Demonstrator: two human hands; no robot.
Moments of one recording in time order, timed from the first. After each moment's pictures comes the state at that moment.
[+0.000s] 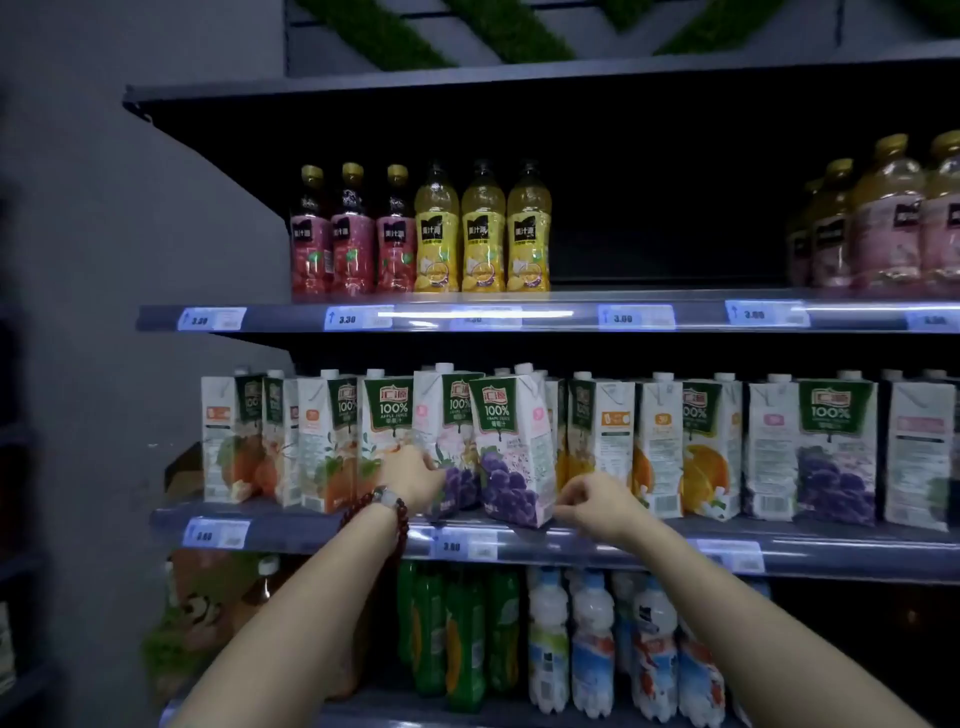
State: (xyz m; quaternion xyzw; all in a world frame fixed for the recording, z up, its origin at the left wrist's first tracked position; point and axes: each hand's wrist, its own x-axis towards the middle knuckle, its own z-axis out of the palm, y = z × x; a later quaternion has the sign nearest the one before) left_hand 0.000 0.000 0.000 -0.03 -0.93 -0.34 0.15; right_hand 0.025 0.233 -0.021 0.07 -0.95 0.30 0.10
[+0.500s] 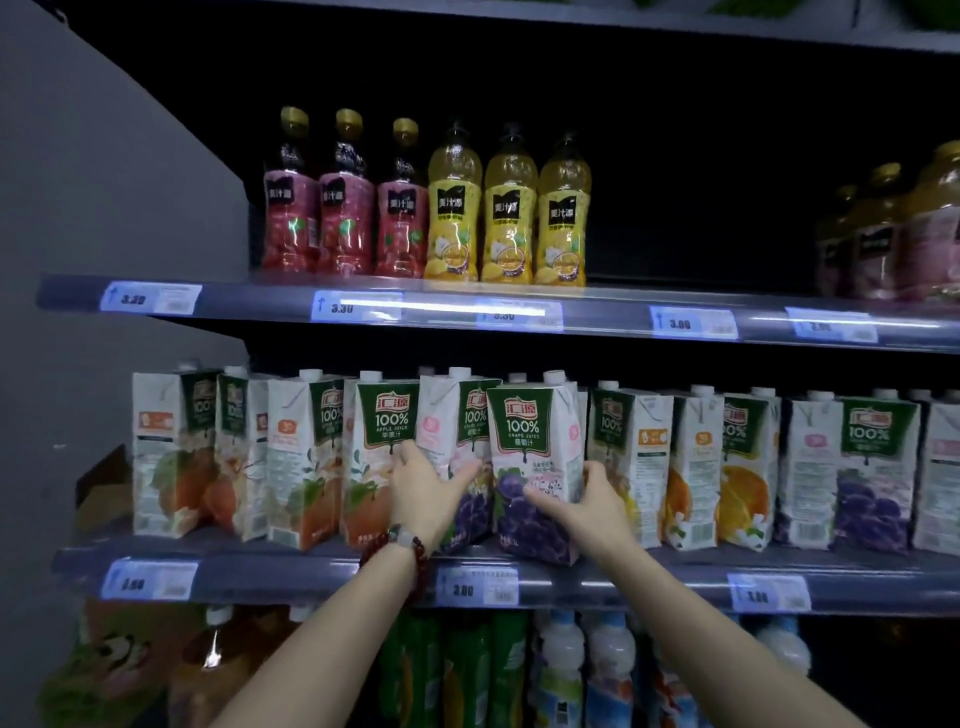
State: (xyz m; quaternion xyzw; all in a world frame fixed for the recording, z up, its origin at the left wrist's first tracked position) left_hand -0.090 -0.003 -0.026 -0.04 -0.83 -0.48 0.27; right_hand -0.048 0.185 -0.039 -0.02 -0.84 0.50 0.23
